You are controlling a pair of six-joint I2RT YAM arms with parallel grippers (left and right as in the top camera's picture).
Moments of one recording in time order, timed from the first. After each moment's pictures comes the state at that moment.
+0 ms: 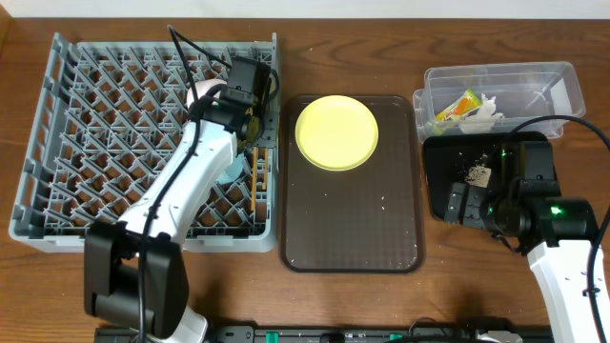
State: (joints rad) left arm -0.31 1.70 1.34 -0.75 -0.06 -0.15; right arm 0.01 1.11 0.95 -1.07 -0.01 0.23
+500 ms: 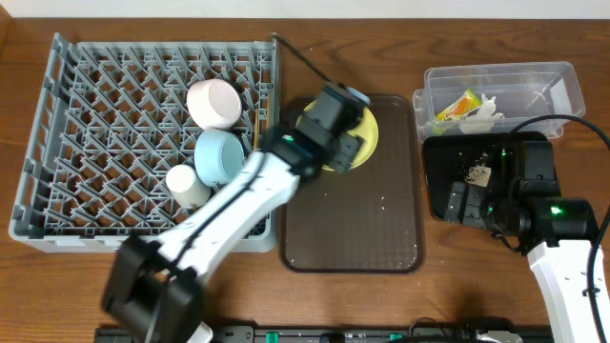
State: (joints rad) left arm -0.67 1.71 1.34 -0.57 -0.06 -0.05; right arm 0.01 1.11 0.95 -1.06 -0.01 0.23
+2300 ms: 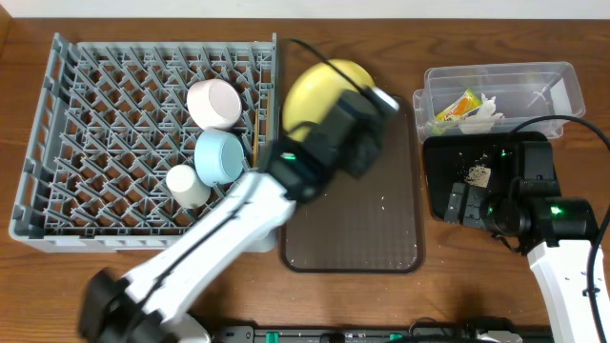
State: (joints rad) left arm -0.71 1.55 1.36 -0.53 -0.01 -0.04; right arm 0.01 1.11 0.95 -1.07 -0.01 0.23
